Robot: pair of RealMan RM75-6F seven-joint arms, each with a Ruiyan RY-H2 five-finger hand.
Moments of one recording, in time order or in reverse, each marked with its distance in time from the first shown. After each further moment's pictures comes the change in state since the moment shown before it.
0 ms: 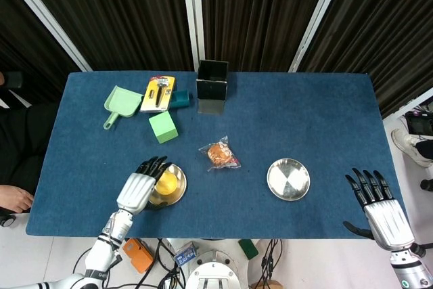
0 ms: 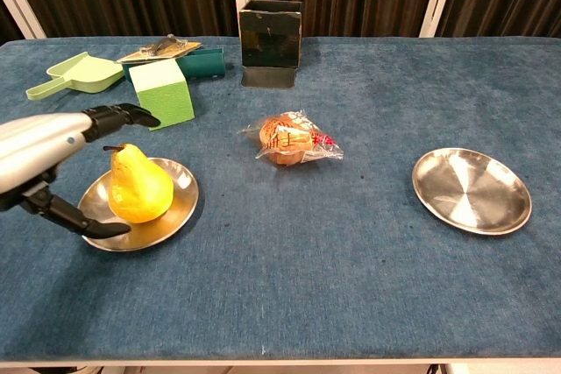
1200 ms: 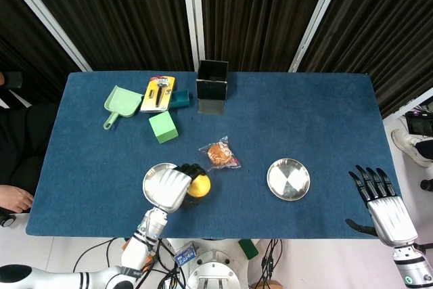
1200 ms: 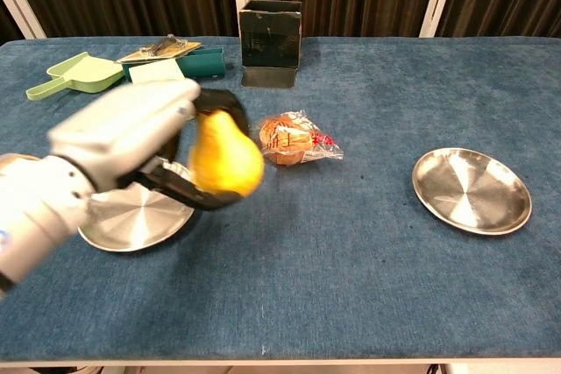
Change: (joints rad) left arm -0.128 -0.268 -0.022 0.059 0.052 0.083 0.112; right arm -0.044 0.040 0.104 -0.016 -0.021 -0.103 0.060
